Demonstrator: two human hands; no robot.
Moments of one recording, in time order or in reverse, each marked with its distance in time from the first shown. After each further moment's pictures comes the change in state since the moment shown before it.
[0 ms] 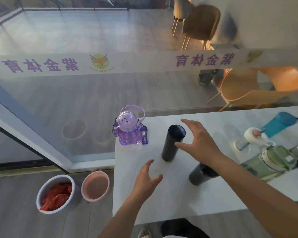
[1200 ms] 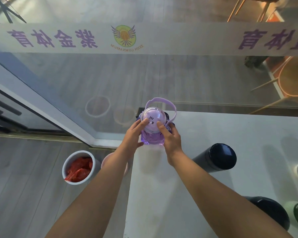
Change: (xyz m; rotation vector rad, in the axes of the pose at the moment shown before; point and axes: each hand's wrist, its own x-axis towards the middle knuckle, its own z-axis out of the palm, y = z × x) left_hand 0.138 0.038 -0.149 -0.652 0.083 -0.187; right_hand 0.138 -0.049 0.210 1.215 -0.158 0.444
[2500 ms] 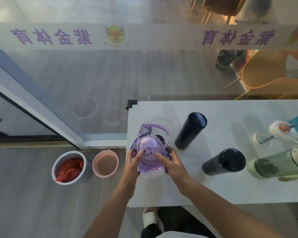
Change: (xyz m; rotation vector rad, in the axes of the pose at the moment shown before) left_hand -0.165 -0.105 0.010 -0.068 0.002 -0.019; right_hand -0.187 0.036 -0.065 -0.305 -0.079 0.152
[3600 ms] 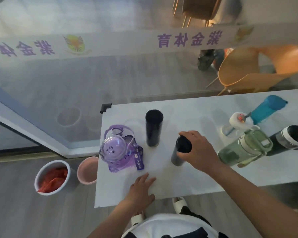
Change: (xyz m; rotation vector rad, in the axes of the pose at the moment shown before) left_hand -0.004 -0.117 0.097 1.450 -0.407 0.121; right_hand -0.041 -0.035 -0.198 -0.990 0.296 -0.399
